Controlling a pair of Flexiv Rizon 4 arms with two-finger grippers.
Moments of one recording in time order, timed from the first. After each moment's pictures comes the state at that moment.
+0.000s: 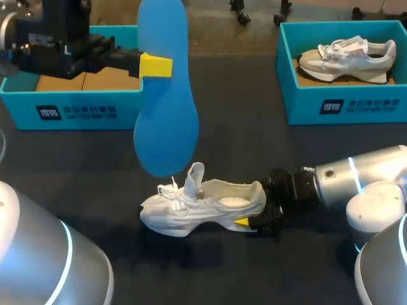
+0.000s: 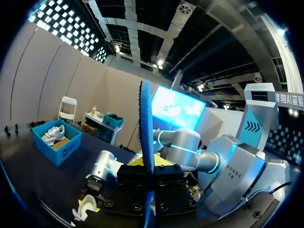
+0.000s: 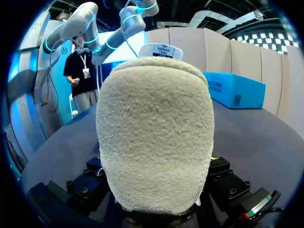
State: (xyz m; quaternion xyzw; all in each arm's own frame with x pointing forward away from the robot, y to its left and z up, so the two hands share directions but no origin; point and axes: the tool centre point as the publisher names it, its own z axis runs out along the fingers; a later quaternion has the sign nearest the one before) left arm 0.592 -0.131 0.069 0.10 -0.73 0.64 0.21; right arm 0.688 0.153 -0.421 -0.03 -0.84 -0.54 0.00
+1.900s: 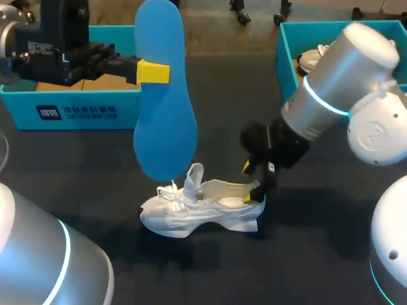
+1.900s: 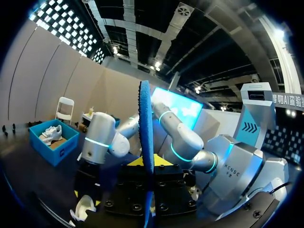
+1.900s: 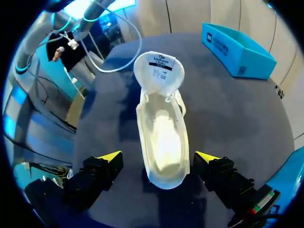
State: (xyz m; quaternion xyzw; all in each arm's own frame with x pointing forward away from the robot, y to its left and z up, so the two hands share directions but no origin) left arm 0.589 -0.128 0.064 0.09 -0.72 0.65 0.22; right arm 0.685 0.129 -0.319 -0.06 -0.97 -0.23 0.06
